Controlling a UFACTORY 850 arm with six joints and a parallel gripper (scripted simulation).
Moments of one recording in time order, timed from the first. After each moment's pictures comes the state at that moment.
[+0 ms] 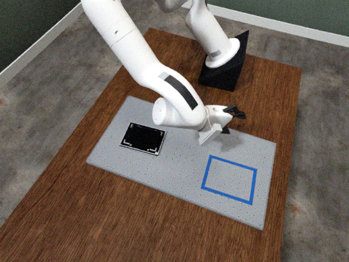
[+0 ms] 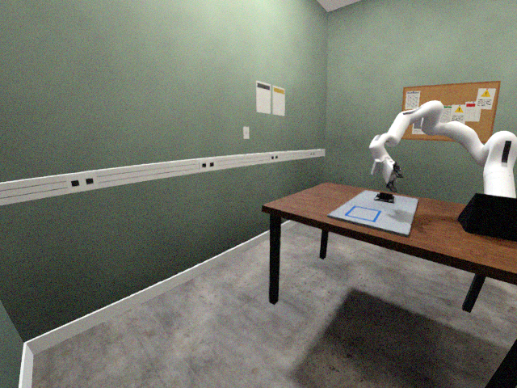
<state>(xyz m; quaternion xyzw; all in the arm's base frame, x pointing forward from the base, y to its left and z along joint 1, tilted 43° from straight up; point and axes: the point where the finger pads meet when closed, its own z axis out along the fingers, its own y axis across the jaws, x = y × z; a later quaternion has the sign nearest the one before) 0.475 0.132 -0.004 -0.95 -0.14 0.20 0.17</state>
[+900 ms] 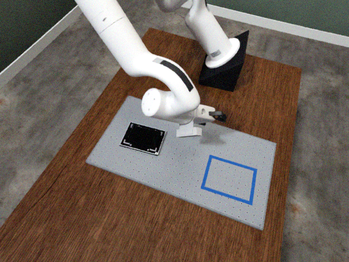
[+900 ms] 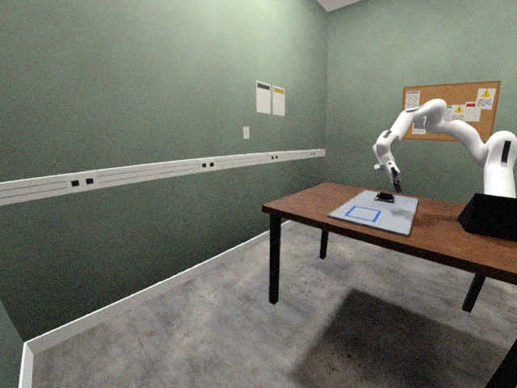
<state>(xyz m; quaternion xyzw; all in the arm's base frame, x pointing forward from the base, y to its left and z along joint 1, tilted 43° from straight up) 0.464 0.060 0.027 -0.97 0.06 0.24 0.00</state>
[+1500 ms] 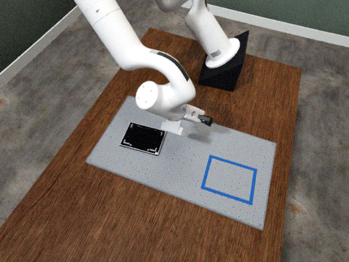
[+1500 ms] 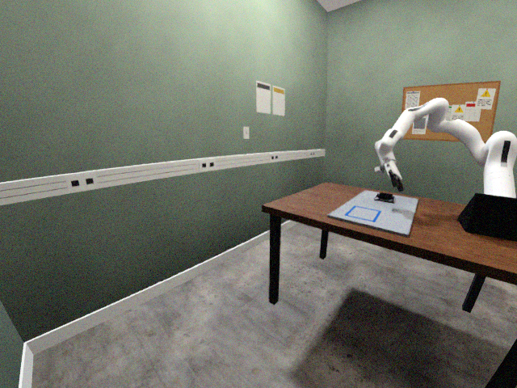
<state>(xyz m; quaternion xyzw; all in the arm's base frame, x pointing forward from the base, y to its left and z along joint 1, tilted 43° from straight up) 0.466 0.012 0.050 -0.95 0.19 0.21 -0.11</state>
